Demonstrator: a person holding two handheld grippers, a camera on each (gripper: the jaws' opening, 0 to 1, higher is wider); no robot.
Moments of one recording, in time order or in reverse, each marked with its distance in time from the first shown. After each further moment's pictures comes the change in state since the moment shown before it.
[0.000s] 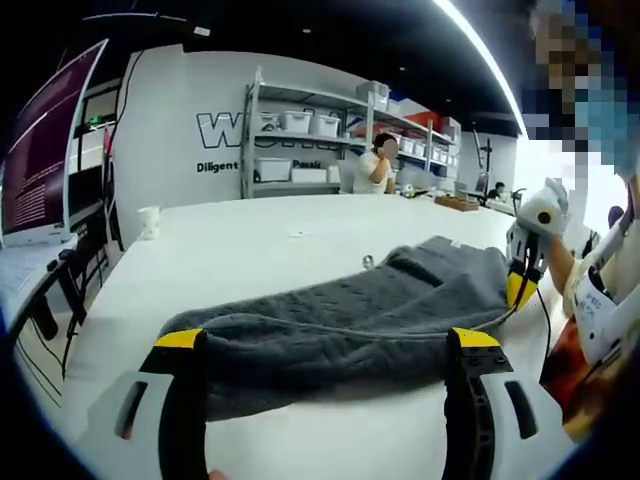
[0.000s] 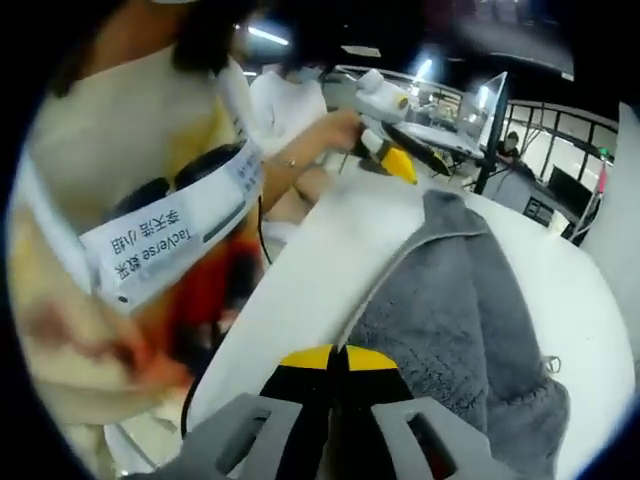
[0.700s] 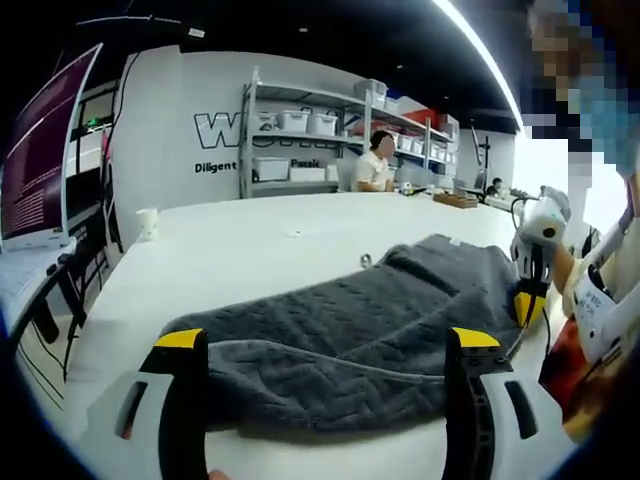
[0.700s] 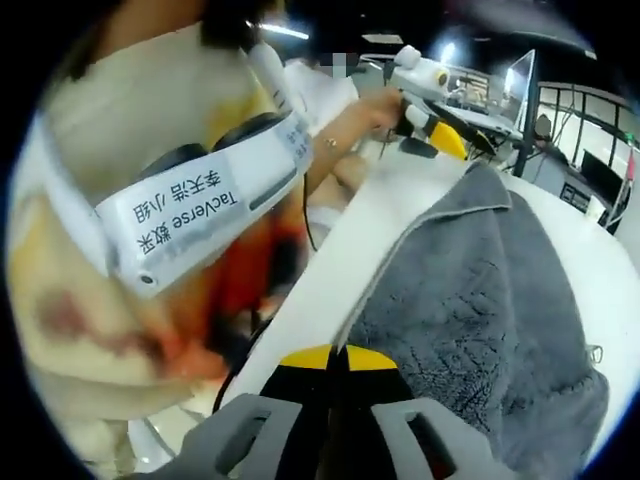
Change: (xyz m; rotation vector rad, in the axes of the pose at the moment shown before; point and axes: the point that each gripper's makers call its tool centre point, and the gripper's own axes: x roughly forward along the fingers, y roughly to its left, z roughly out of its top) left arm 0.000 -0.003 0.001 0.012 0.007 -0.003; right arm -0.005 0.019 -0.020 0.012 0.050 0.145
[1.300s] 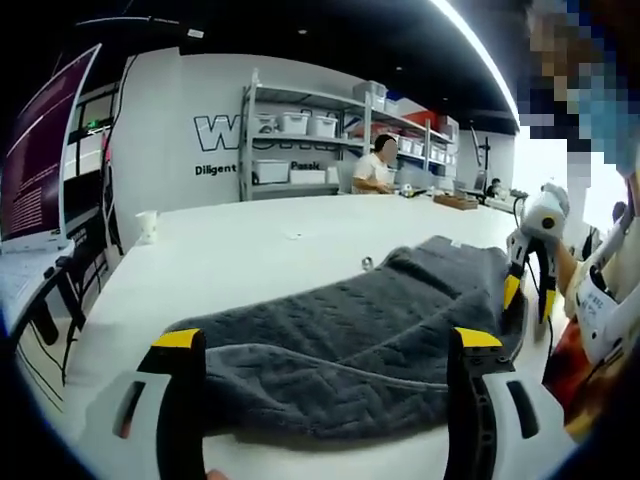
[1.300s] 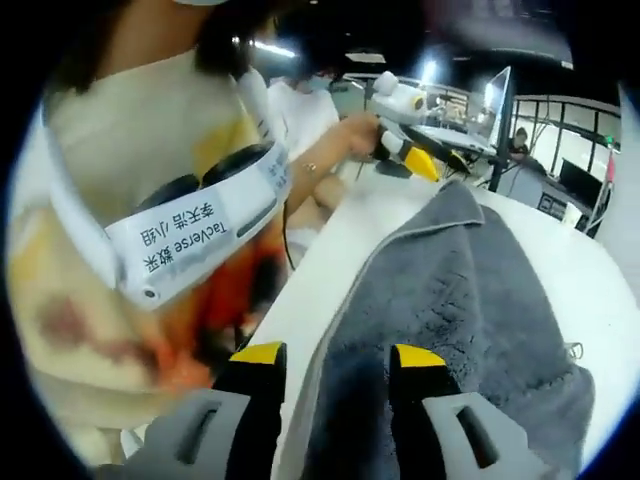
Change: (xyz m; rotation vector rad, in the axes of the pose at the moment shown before) left arm 0.005 0.003 0.003 0.003 -0.014 0.001; right arm -0.019 -0.029 0.019 0.030 -0.108 -0.112
